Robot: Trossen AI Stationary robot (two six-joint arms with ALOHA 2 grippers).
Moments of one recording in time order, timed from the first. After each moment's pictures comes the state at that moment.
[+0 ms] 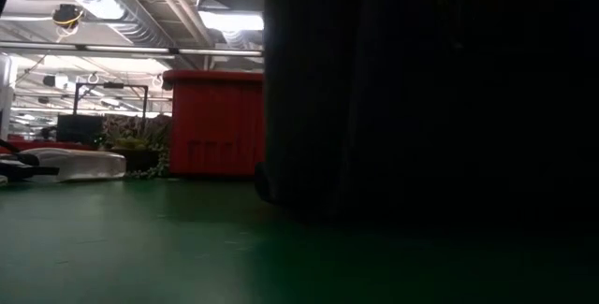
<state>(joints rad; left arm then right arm) -0.45 2.15 2.36 -1.21 -0.01 -0.56 0.98 1.53 1.58 -1.28 0.31 0.38</state>
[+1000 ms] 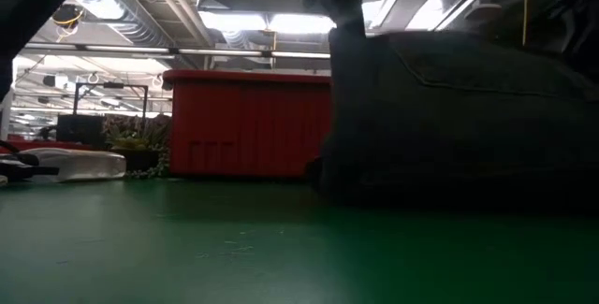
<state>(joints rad) -0.03 2.22 2.36 -1.27 -0.30 -0.19 0.75 0.88 0.81 -1.36 0.57 0.94</state>
